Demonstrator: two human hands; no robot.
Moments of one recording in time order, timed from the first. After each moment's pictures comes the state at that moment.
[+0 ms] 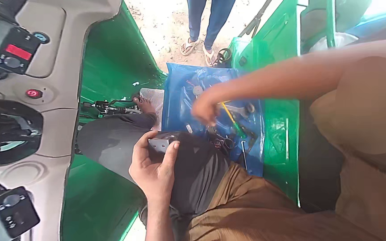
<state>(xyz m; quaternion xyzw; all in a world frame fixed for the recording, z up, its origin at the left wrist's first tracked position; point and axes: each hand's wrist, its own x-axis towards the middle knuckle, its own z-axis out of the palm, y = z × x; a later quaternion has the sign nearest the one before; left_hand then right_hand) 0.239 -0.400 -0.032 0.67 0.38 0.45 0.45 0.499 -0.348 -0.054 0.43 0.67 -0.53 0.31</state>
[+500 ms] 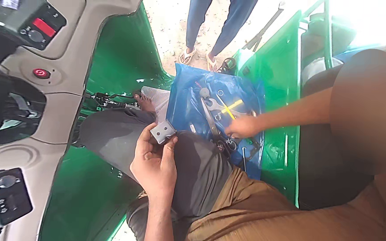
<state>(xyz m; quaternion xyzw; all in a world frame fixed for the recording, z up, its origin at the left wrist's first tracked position) 0.225 -0.401 -0.038 0.61 0.42 0.45 0.50 0.571 -0.498 -0.080 0.49 0.75 -0.39 0.21</state>
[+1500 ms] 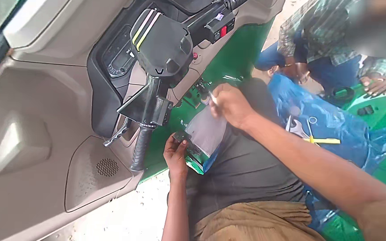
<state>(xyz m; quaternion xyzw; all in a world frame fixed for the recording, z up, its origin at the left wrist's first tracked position) 0.060 -0.426 -0.118 0.26 0.57 0.60 0.50 0.298 -0.292 -0.017 0.39 0.32 -0.72 -0.49</state>
